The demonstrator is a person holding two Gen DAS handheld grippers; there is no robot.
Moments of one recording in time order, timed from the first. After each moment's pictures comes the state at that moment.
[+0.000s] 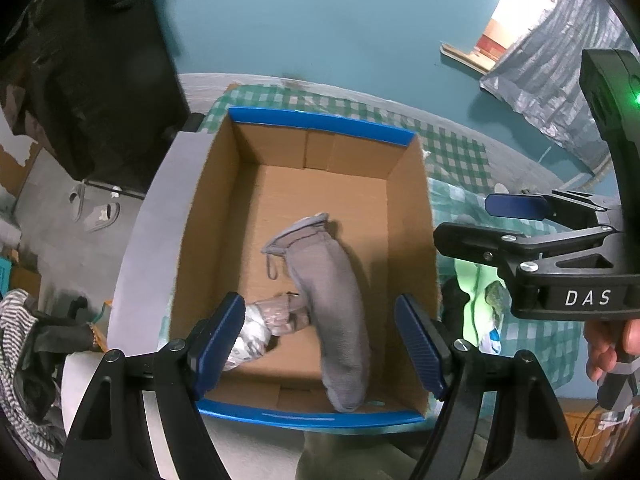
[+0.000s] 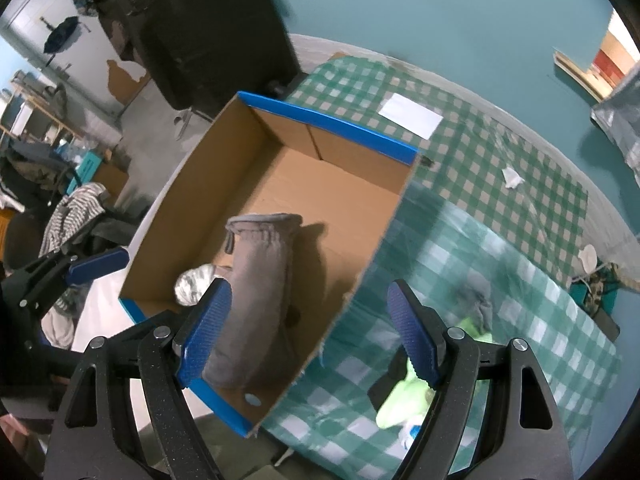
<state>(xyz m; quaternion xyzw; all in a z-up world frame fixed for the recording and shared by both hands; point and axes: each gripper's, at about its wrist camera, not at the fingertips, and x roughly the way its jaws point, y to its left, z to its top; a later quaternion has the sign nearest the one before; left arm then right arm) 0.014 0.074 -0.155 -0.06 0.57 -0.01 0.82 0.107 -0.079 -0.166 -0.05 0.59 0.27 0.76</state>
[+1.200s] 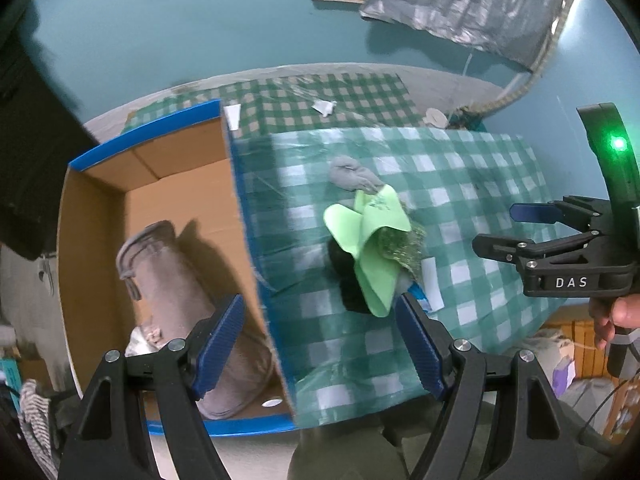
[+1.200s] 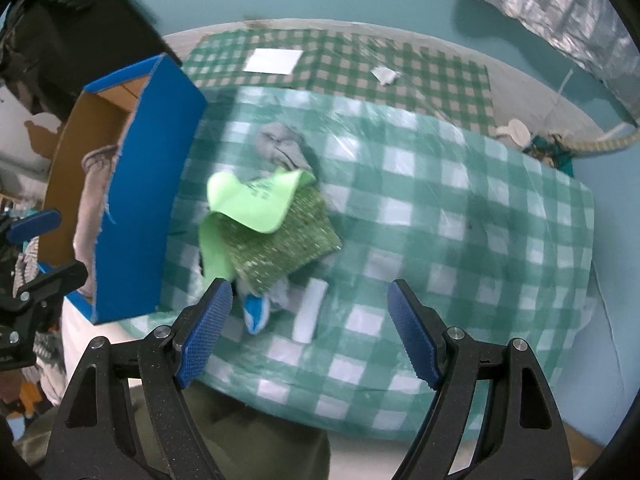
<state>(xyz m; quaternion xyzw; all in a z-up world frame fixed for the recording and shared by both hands) 0.007 -0.074 -0.169 0.06 0.60 -0.15 0.78 0.037 -0.283 -0.213 0.02 0.64 0.10 0.76</state>
